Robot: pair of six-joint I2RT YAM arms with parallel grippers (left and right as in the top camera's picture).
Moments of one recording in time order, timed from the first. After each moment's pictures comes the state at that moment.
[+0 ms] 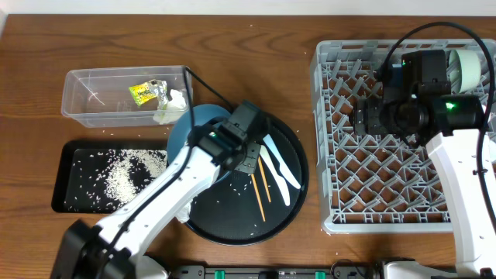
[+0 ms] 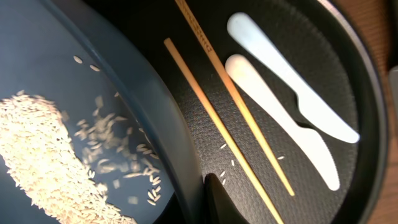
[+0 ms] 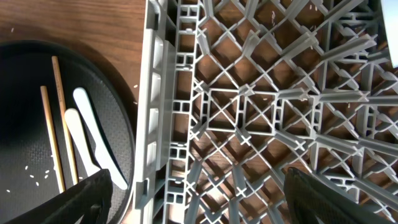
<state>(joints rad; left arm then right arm) -0.63 1.51 1.13 -0.86 -0.06 -0.33 0.07 1.43 1.39 -1.09 -0.12 0.05</state>
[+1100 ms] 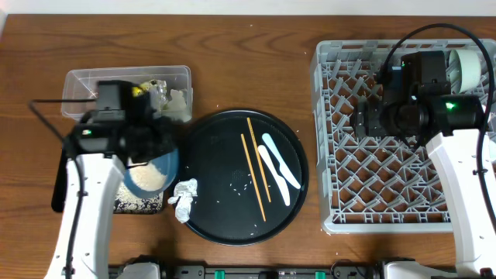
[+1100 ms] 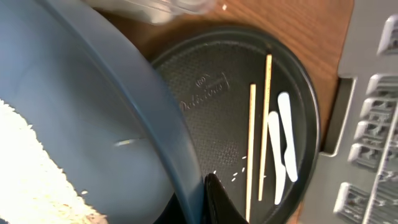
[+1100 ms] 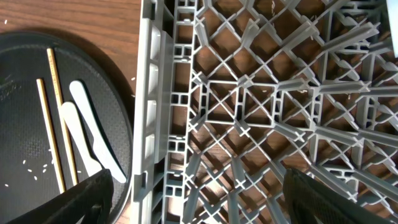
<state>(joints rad) 0.08 1.31 1.13 -1.01 0.39 -0.30 0.07 1.43 1.39 -1.12 -0.11 0.05</state>
